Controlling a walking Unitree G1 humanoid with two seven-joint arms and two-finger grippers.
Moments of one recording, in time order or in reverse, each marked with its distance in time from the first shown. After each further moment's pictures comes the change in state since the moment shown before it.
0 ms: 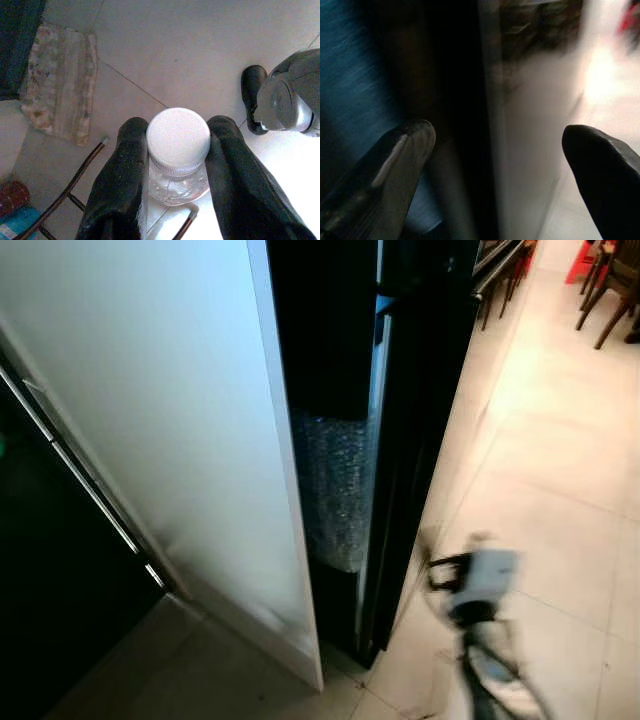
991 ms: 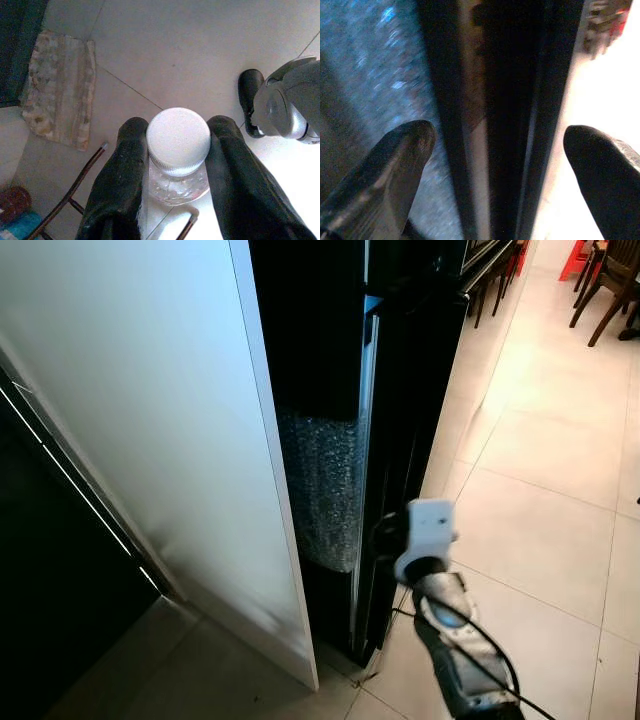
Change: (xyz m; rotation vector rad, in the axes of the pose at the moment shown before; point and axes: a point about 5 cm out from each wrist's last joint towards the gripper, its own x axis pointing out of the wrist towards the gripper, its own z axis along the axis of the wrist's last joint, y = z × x) left arm 0.000 0.000 0.001 0.003 -0.003 0.000; right arm 0.036 0.049 0.040 -0.084 0.009 0.077
